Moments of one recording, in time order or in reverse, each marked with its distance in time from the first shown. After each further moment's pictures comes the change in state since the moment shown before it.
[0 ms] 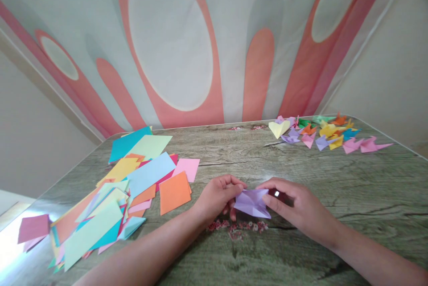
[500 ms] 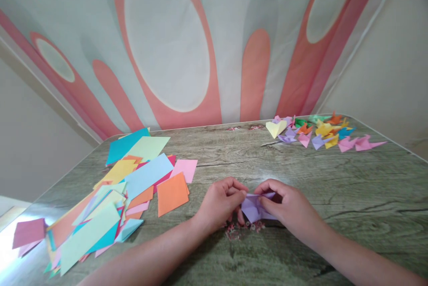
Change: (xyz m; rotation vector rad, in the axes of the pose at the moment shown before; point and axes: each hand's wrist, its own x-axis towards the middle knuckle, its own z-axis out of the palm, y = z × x) left_hand -0.007 0.005 0.023 0.131 0.085 0.024; right_hand 0.003 0.004 0.024 0.084 0.131 0.246
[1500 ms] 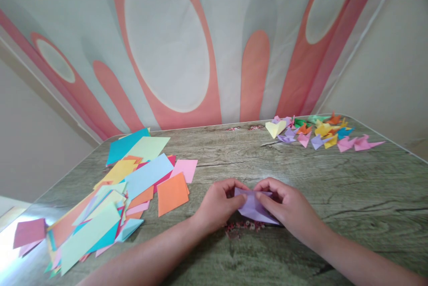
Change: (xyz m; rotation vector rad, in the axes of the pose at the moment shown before) left_hand 0.000 -0.002 -0.005 0.135 0.058 0.099; right_hand -0.004 -0.006 -0.001 0.099 -0.038 -0.079
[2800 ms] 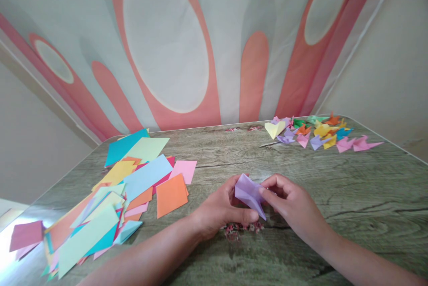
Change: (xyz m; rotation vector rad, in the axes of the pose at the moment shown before) left_hand -0.005 0.007 -0.002 -0.539 -0.294 -0.041; right_hand 0.001 0.001 -0.004 0.013 0.136 0.066
